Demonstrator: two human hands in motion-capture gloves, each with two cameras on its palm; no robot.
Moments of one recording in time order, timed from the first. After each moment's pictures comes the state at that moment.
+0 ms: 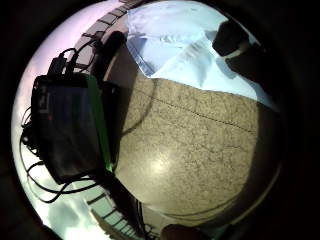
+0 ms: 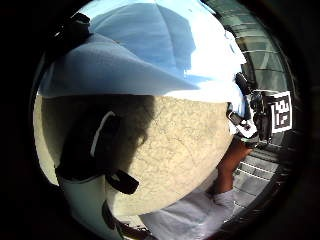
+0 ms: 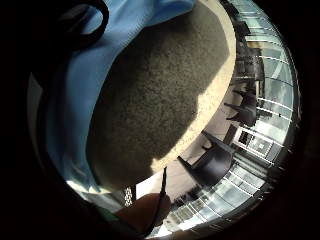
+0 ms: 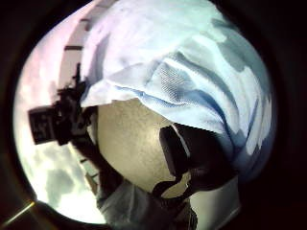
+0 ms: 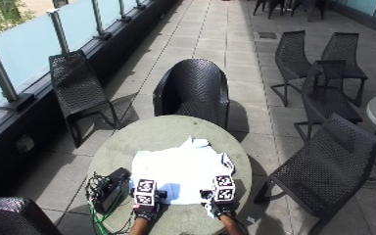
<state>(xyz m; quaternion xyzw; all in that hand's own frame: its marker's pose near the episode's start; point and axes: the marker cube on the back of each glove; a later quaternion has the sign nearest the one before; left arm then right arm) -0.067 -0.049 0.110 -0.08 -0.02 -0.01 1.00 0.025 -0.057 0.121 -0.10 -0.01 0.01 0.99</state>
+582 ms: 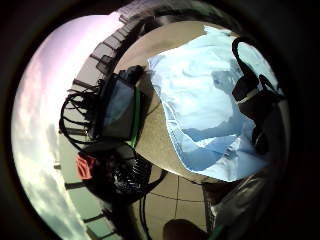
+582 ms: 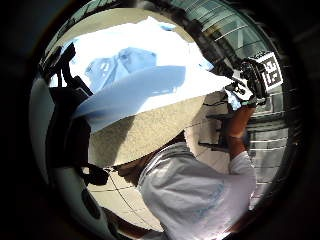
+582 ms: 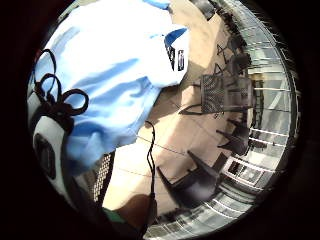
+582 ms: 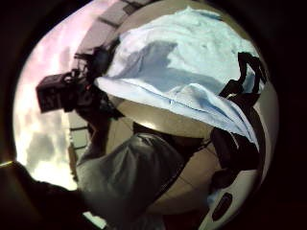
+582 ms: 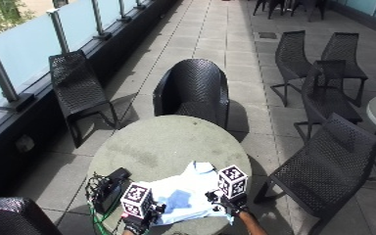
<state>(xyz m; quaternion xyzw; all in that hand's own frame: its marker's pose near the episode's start) -0.043 0.031 0.035 -0.03 0.01 0.11 0.99 0.033 0.016 0.039 -0.10 -0.03 -0.16 0.98</state>
